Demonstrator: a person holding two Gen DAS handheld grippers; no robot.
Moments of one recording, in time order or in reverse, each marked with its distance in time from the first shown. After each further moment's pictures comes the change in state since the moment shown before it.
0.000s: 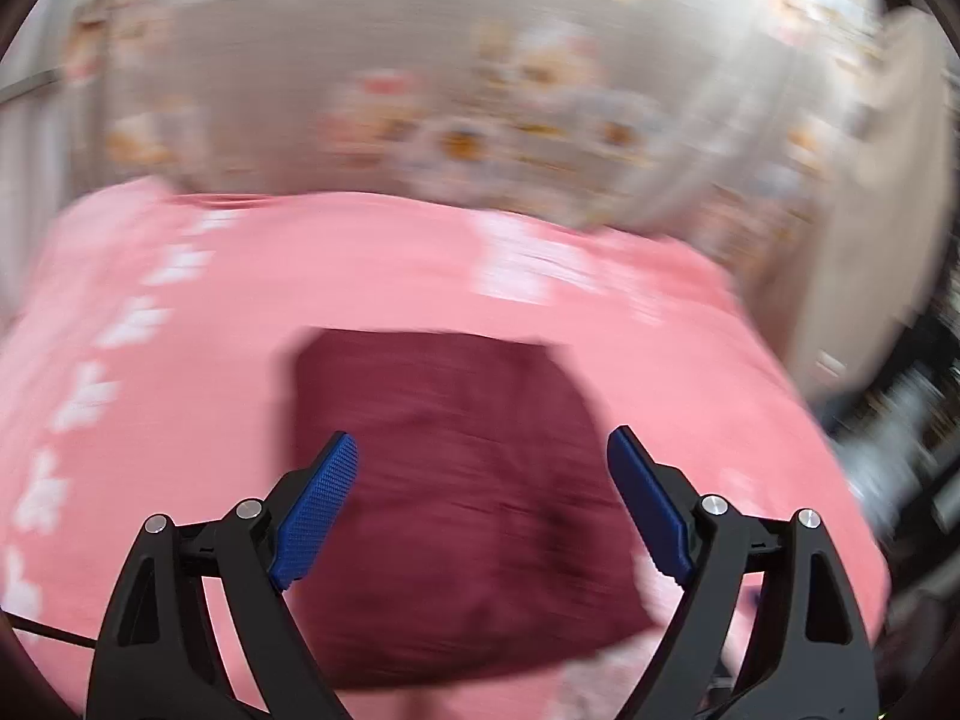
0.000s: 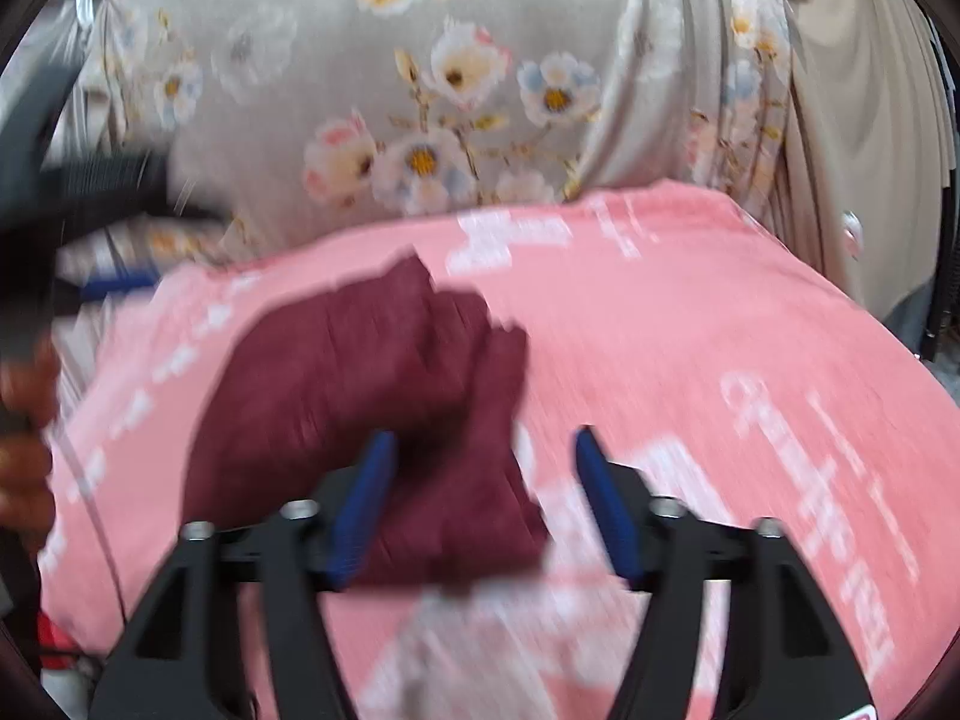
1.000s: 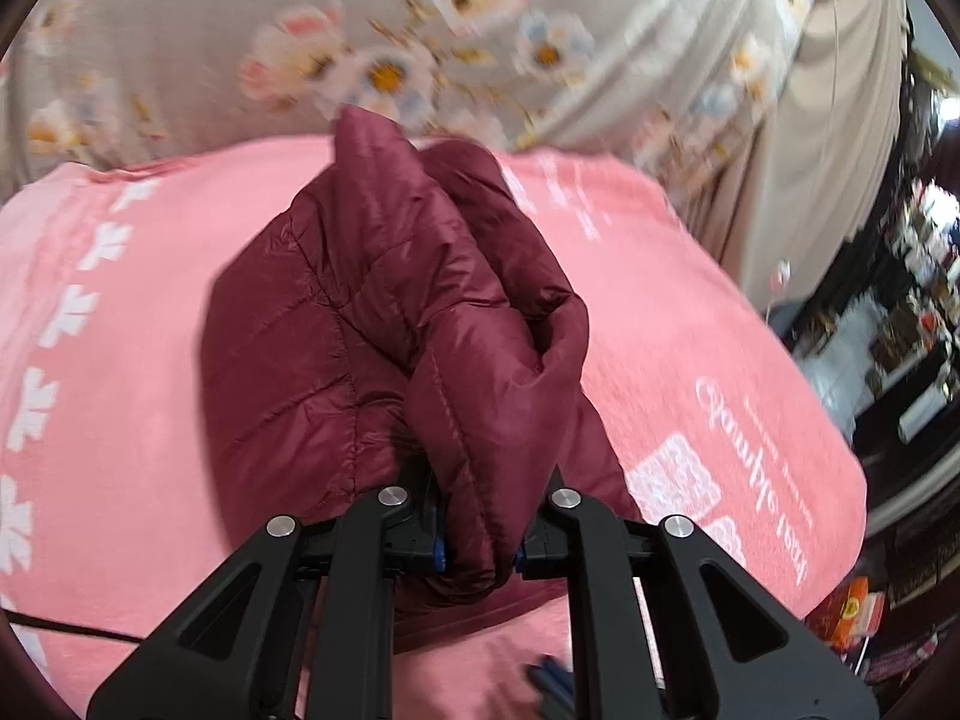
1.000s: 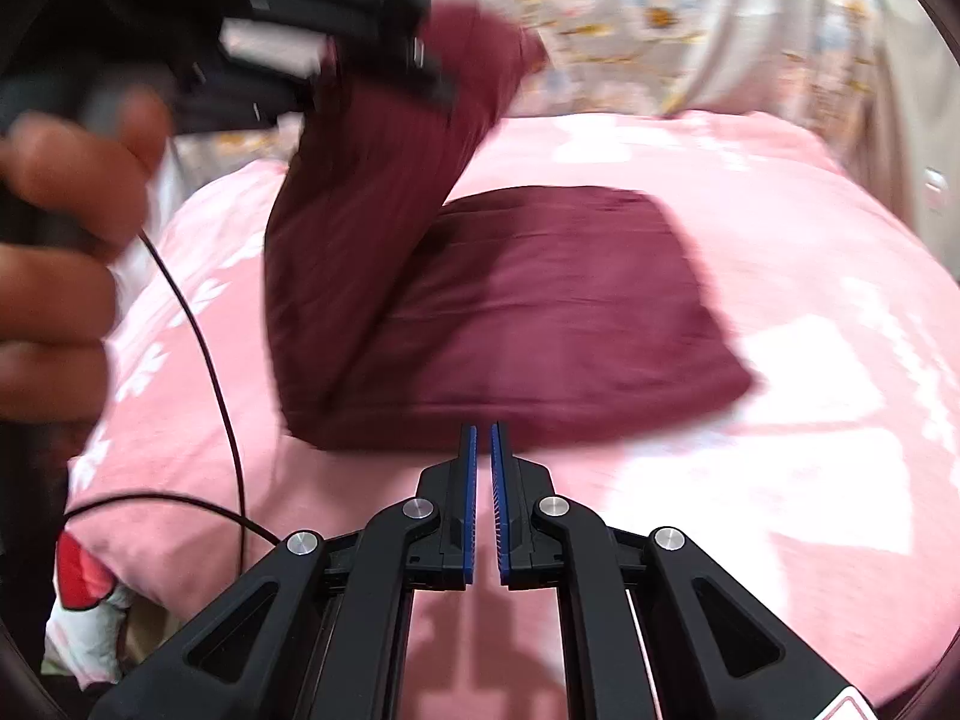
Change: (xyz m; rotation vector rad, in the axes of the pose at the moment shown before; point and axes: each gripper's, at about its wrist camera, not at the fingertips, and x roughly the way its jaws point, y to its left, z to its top) left arm 0.033 -0.028 -0.031 0.173 0.179 -0.242; right arm -0.004 0.079 -0.076 -0.056 0.216 0.067
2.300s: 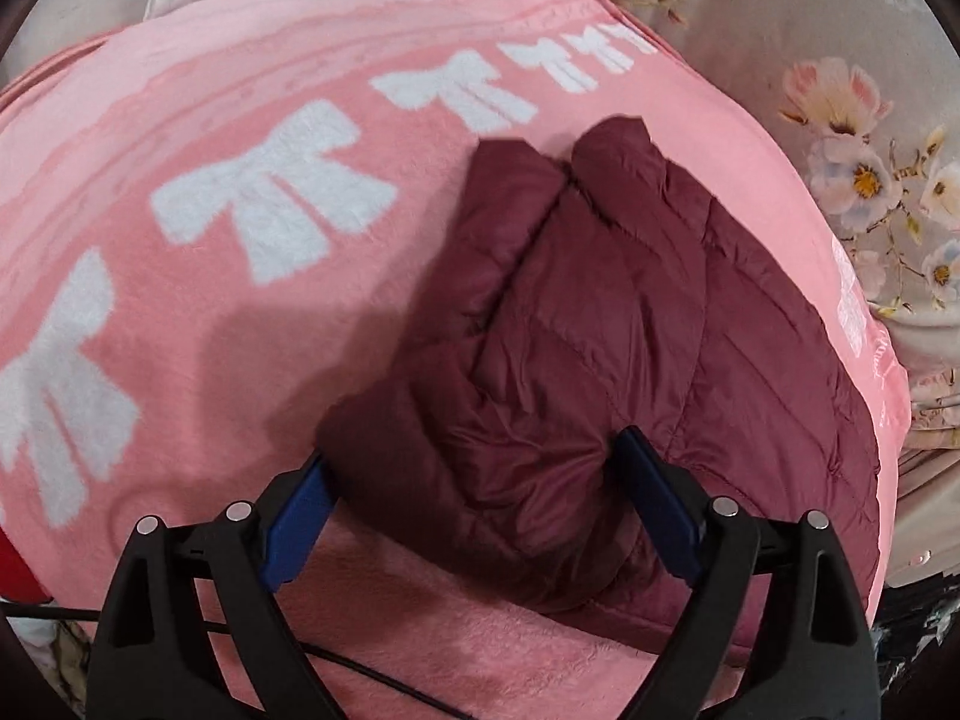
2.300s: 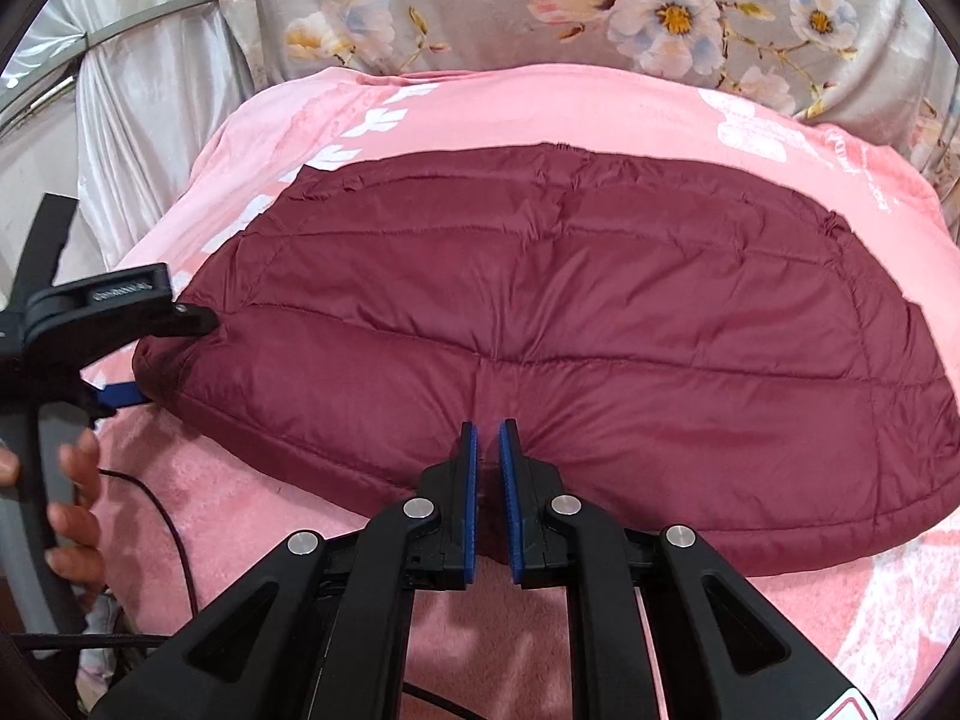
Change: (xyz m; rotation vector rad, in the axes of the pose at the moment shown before) left arm -0.047 0.316 -0.162 -0.819 0.060 0.393; right arm 0.114 0.131 0.029 -0.193 0.151 0.114
